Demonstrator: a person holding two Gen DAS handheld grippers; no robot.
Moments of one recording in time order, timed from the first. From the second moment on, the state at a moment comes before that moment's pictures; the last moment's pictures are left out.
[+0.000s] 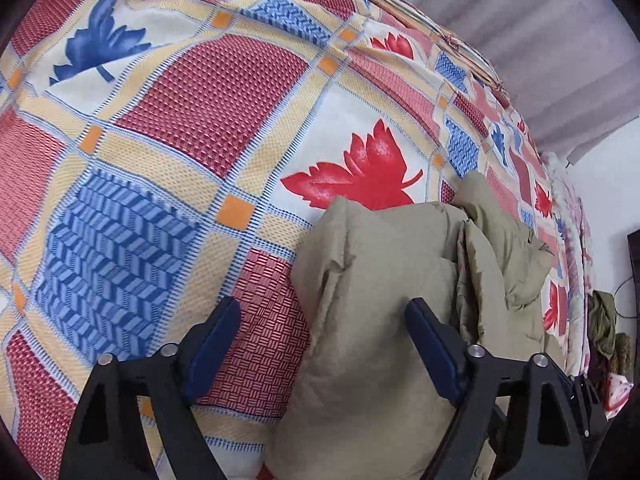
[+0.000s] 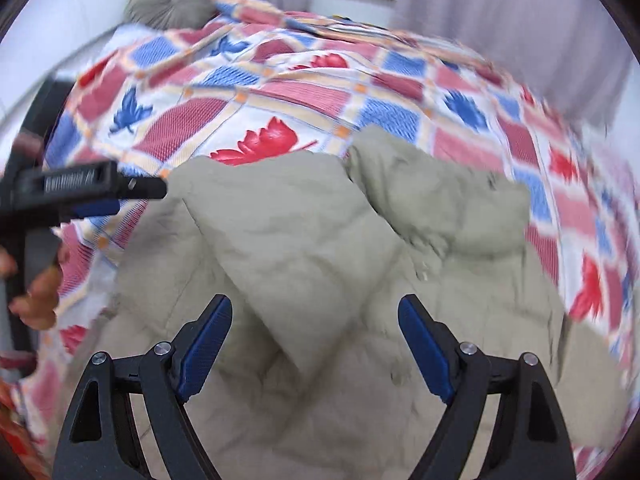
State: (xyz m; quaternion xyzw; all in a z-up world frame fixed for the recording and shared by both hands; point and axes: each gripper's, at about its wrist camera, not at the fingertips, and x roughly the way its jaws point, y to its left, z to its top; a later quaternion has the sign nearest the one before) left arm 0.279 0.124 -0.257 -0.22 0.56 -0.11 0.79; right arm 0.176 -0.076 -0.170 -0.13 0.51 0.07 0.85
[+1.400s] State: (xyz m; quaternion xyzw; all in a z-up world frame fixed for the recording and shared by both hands) left arm 0.228 0.080 -0.267 -0.02 0.54 0.01 0.84; right arm 0.175 -0.286 -0.240 0.18 0.55 -0.06 0.81
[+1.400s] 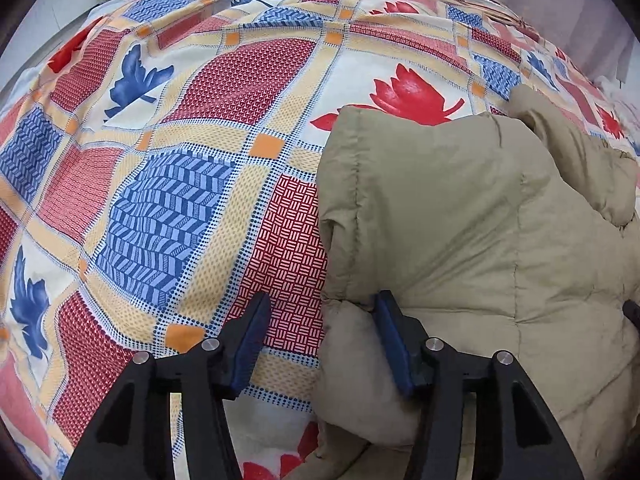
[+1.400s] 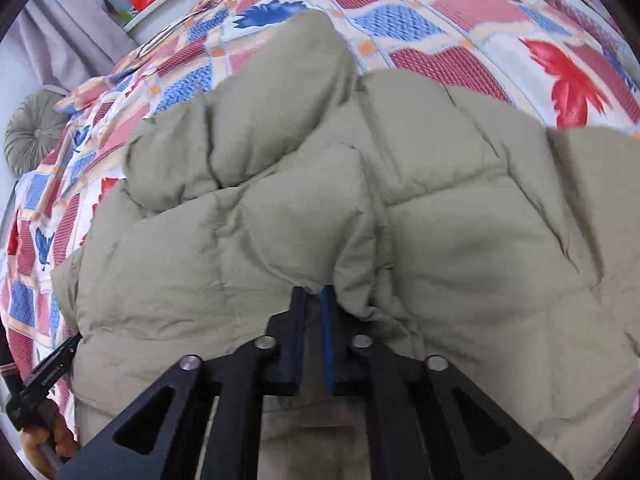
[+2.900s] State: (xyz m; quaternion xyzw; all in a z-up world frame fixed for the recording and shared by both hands) left arm 0.124 -0.247 -0.196 0.03 0.57 -0.17 0.80; right arm -0.058 -0.574 -0.168 0.43 0.48 -0.20 0.74
